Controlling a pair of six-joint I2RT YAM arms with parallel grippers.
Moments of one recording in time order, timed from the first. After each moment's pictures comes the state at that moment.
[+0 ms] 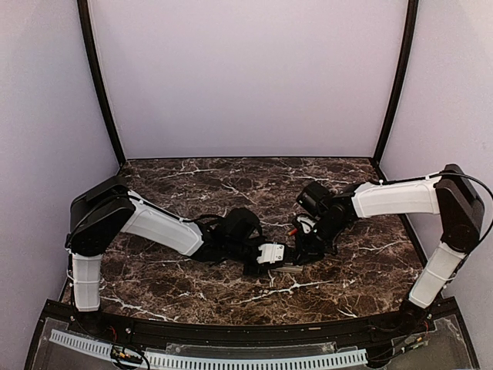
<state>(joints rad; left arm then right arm) -1.03 2.05 1.14 0.20 0.31 0.70 0.77 1.68 1.03 -0.67 -0.34 0.60</state>
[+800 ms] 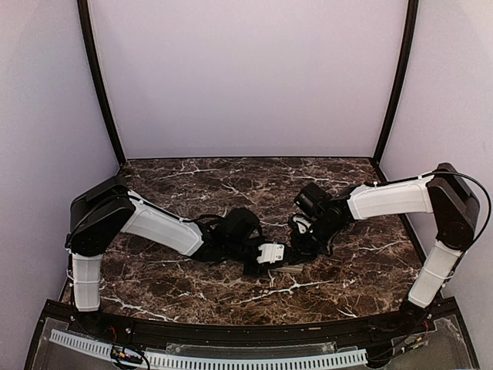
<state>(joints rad) -1.03 2.05 1.14 0.20 0.32 0.69 0.77 1.72 1.02 -0.58 -0.36 0.62</state>
